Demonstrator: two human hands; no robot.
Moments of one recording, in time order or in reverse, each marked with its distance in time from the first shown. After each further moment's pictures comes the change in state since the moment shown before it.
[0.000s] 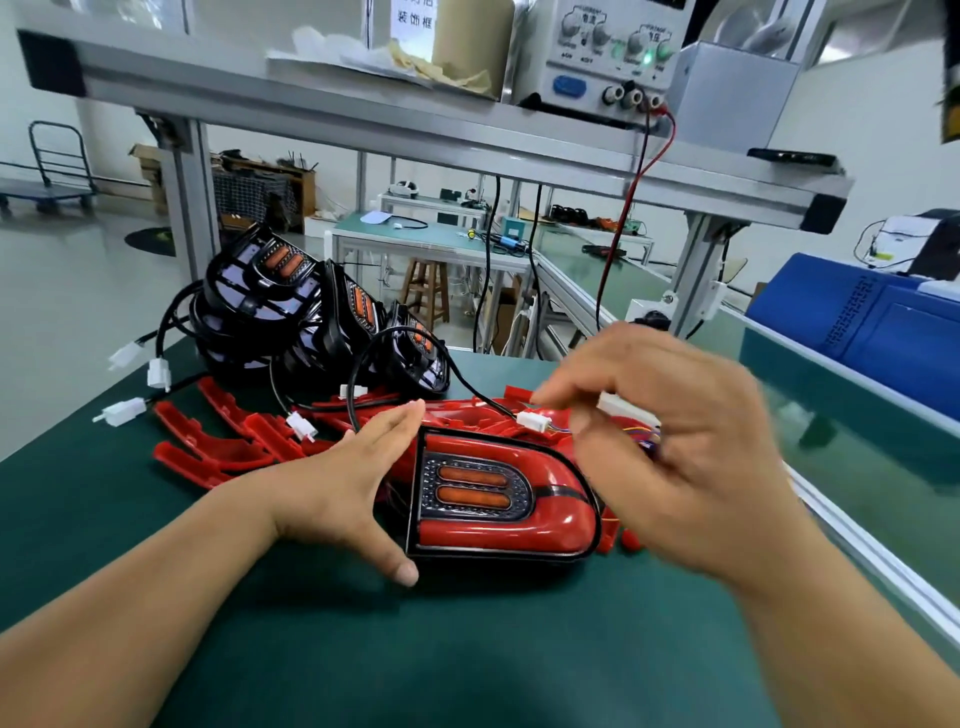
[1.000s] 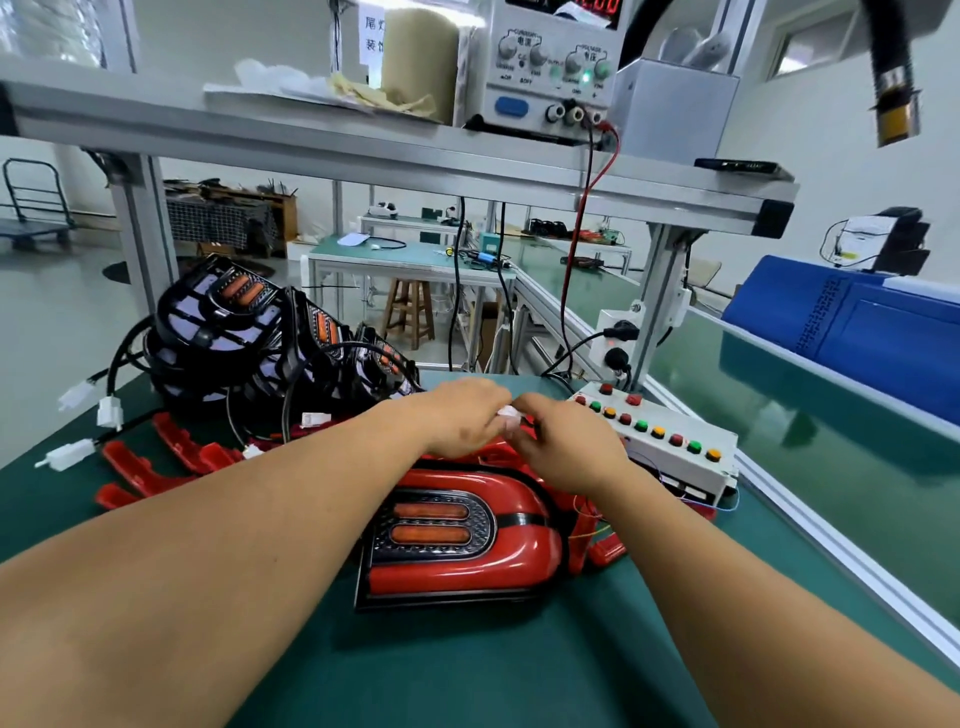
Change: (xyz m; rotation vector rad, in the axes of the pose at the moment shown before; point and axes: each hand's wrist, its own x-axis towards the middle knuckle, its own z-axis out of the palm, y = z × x) left_hand 0.138 0.085 -0.025 0.411 0.172 0.140; right_hand -0.036 0.124 0.039 -0.483 -0.391 0.553
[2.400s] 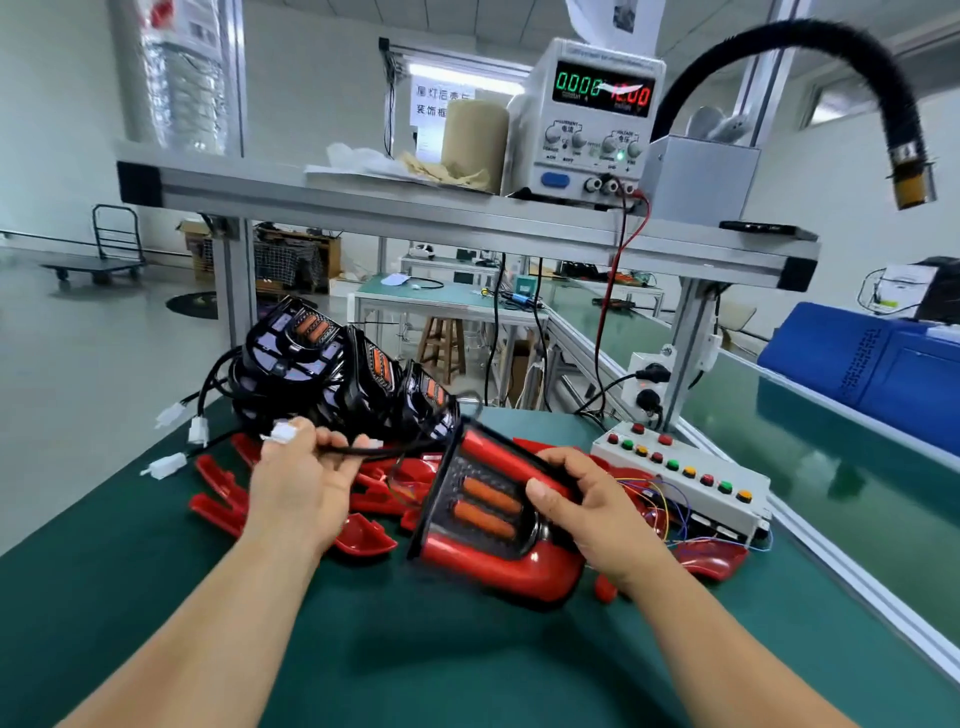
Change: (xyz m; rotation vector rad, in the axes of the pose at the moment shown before) left_hand -0.141 -0.048 0.013 -2.101 1.294 -0.474; right_hand -0.054 -0.049 -0.011 1.166 -0.032 0.112
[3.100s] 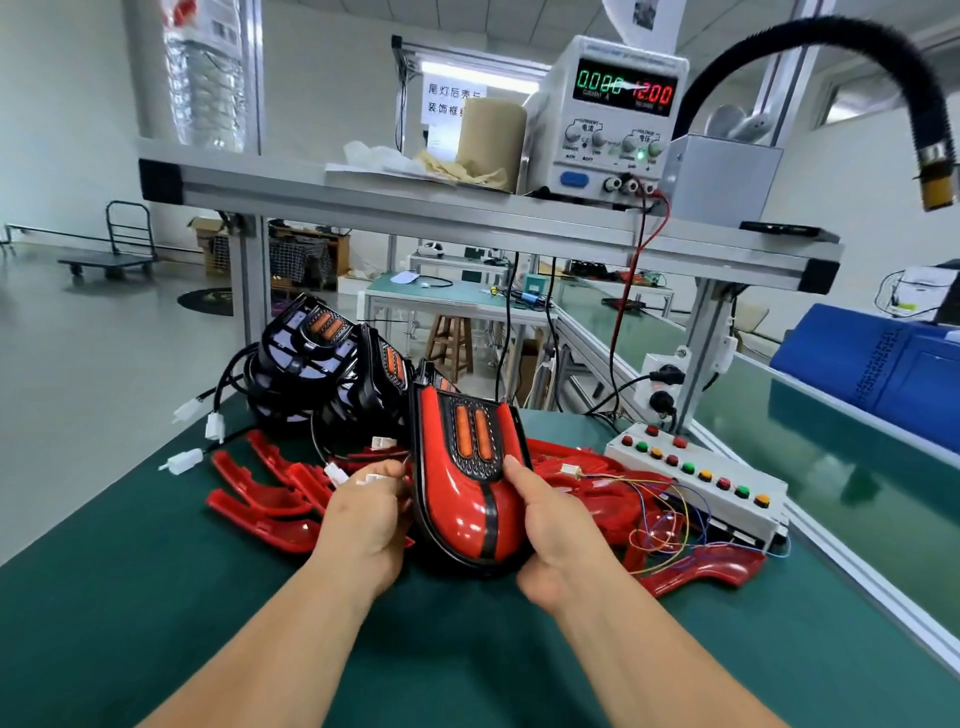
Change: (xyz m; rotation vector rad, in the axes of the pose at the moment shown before) left_hand -0.032 -0.035 -0.002 0.545 -0.106 -0.157; right_hand 0.013 -0.015 0.075 0.634 0.254 0.579
